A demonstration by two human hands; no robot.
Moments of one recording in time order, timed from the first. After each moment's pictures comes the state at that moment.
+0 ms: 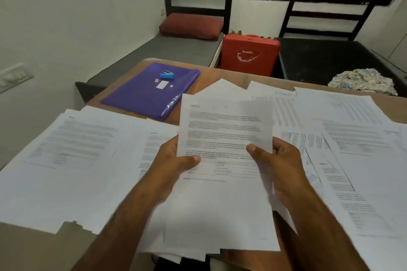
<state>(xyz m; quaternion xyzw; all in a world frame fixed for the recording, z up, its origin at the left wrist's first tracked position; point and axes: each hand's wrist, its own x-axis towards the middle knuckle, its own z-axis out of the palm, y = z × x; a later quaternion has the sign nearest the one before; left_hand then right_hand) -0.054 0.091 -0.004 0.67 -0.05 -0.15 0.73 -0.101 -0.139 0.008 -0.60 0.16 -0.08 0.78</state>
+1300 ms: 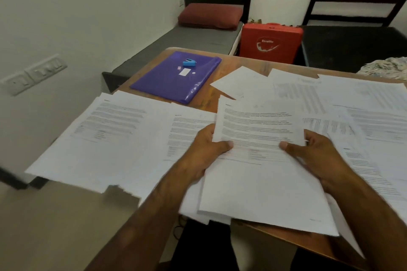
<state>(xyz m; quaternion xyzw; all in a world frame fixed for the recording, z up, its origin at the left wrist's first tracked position) -0.069 0.080 -0.006 0.72 -0.06 -0.16 0.68 -0.114 -0.171 -0.005 -0.71 0.17 -0.03 0.69</state>
